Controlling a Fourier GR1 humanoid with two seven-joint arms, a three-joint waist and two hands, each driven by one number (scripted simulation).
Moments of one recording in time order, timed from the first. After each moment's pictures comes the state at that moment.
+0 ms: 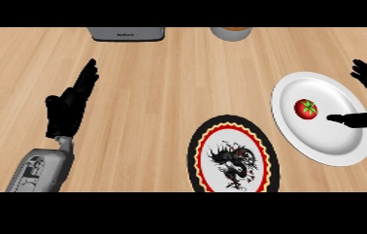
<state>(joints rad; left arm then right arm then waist) -0.24 0.26 -0.06 -1.43 0.00 0.10 0.09 -0.51 -0.60 -0.30 -0.53 0.18 0.19 -0.62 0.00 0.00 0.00</state>
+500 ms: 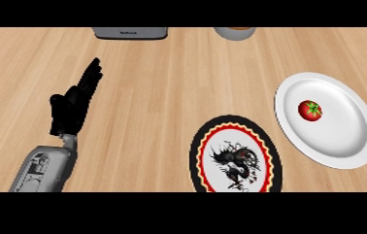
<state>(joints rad) -0.26 0.25 -0.05 -1.40 -0.01 0.08 0.07 -0.47 -0.86 -0.46 -0.30 0.06 0.38 -0.72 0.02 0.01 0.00</state>
